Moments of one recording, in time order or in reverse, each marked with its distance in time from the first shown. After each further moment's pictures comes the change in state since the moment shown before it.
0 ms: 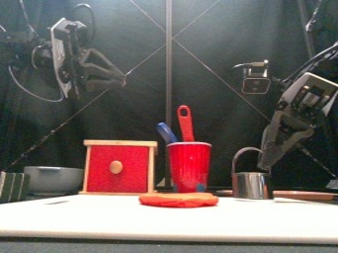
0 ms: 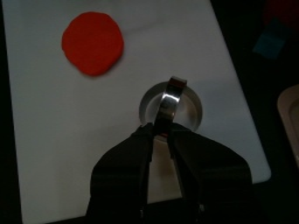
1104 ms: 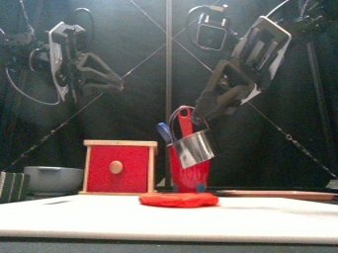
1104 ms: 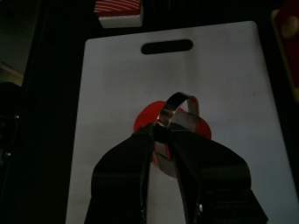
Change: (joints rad) left arm -0.002 -0.002 0.023 -0.015 0.000 0.000; right arm 0.163 0.247 -0.354 -0.077 -0.012 -0.006
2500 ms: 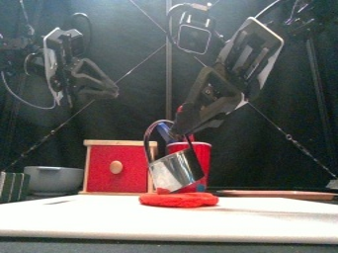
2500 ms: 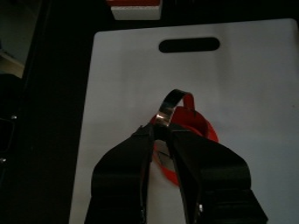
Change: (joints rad) left arm 0.002 0.002 0.025 0.000 0.000 0.000; right arm -0.012 0.089 -0.038 -0.009 -0.026 -0.006
